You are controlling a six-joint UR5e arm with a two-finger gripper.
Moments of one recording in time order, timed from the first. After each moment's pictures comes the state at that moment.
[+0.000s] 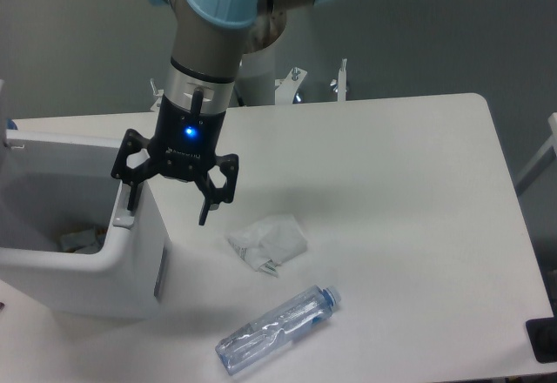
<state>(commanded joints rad) 2.27 -1.71 -1.64 -0.89 1.12 0.21</state>
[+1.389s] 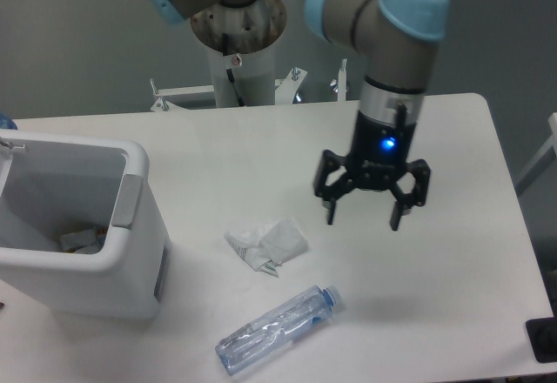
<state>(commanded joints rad) 2.68 -1.87 -1.62 -0.89 1.25 0.77</state>
